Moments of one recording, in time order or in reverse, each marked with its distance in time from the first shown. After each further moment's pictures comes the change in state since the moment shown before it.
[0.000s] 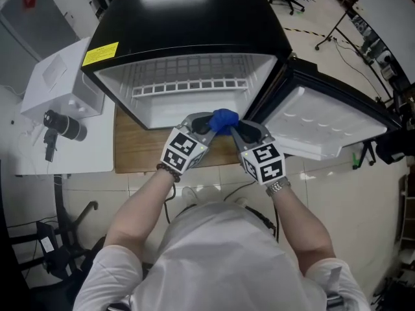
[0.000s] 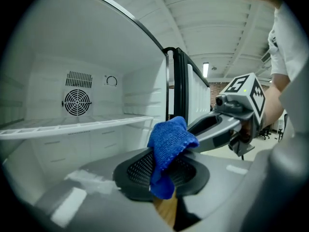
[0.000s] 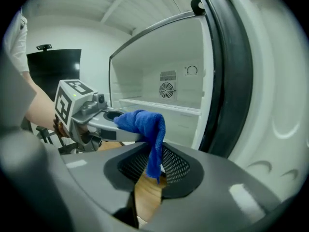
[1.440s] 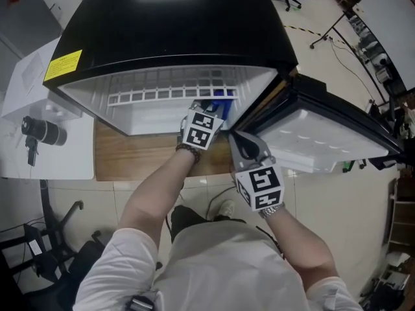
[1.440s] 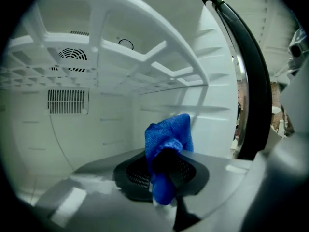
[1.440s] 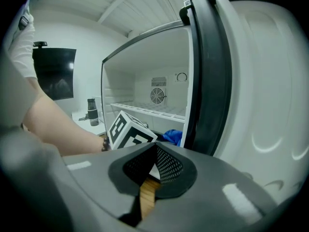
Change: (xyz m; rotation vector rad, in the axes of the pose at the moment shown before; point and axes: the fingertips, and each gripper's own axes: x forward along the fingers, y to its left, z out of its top) left arm 0.142 0.081 -0.027 -0.109 0.003 0.235; right arm -0.014 -0.024 0.017 0.003 -0.047 -0.080
